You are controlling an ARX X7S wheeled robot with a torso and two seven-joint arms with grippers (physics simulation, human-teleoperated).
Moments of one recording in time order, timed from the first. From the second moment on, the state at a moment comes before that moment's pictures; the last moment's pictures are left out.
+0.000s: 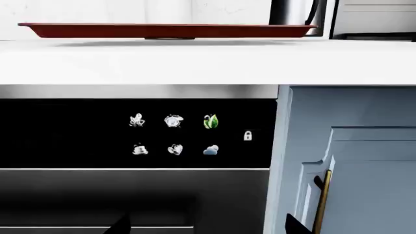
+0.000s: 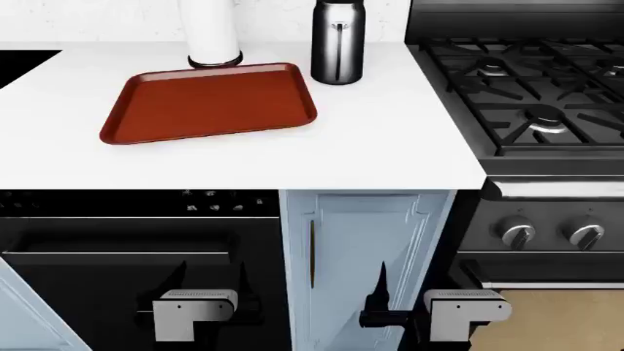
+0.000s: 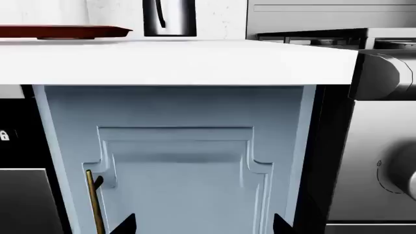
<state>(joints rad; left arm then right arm) 0.00 0.00 0.00 0.00 0.00 0.00 0.00 0.00 0.00 0.00 0.00 0.00 0.00 0.00</state>
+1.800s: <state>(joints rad) -0.82 -0.27 -0.07 0.89 -0.13 -1.37 0.07 0.86 0.23 0.24 -0.93 0.55 1.51 0.12</state>
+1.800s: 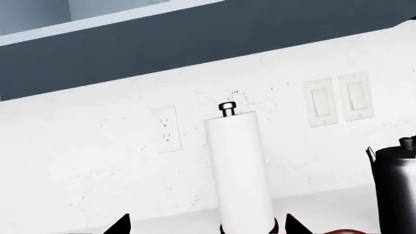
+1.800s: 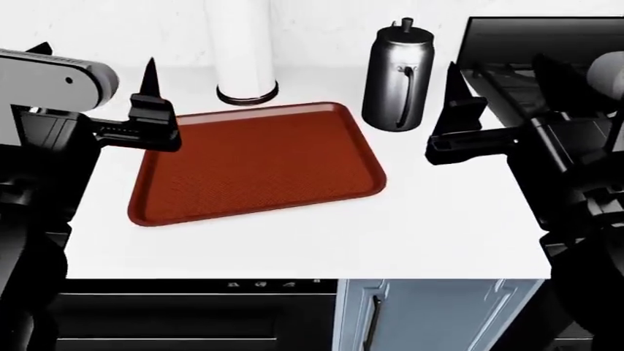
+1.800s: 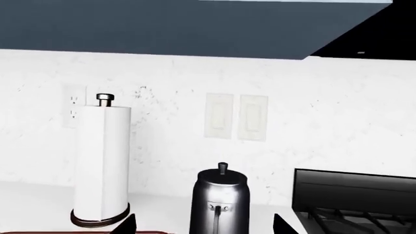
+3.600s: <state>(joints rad) -0.84 -0.30 -0.09 0.95 -0.19 -1.43 0.06 0.87 0.28 0.33 -0.88 0.87 1.51 0.37</state>
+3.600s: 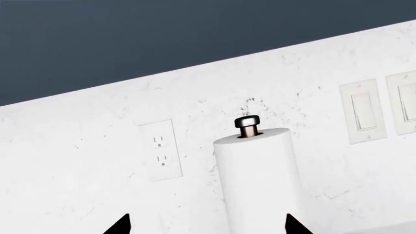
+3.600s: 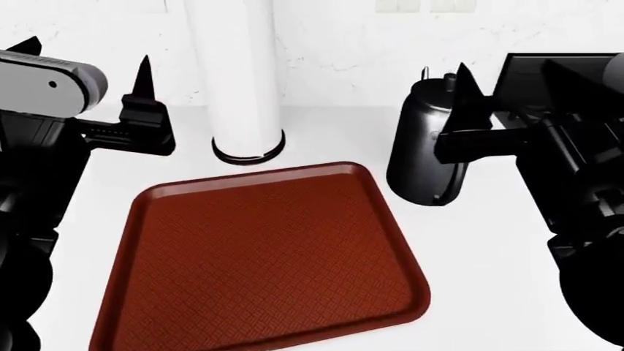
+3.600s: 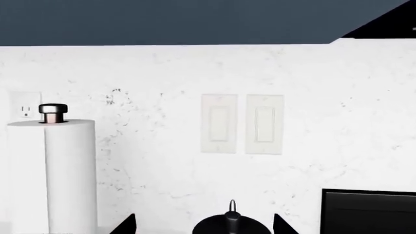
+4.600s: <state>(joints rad) -0.78 -0.30 -0.07 0.90 -0.20 -1.34 0.04 0.93 0.33 0.15 -0.36 1.21 1.50 0.85</state>
